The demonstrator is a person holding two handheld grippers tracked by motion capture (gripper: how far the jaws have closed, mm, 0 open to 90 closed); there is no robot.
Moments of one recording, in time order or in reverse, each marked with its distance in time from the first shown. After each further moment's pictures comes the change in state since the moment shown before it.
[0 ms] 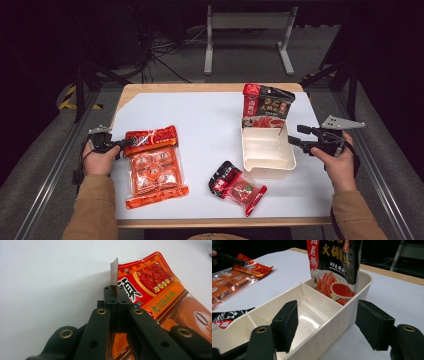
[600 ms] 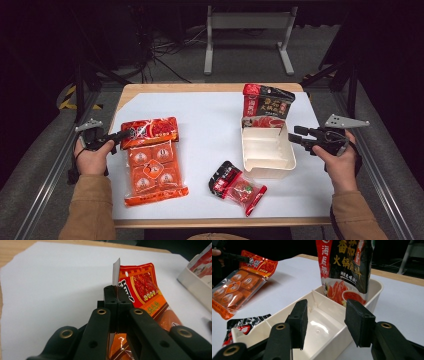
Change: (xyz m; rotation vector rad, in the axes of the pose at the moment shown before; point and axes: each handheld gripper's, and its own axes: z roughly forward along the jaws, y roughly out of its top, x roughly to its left) left arm -0.025 0.022 -0.037 -0.152 -0.057 0.027; right arm 0.010 0.011 -0.009 -0.028 0.053 0.037
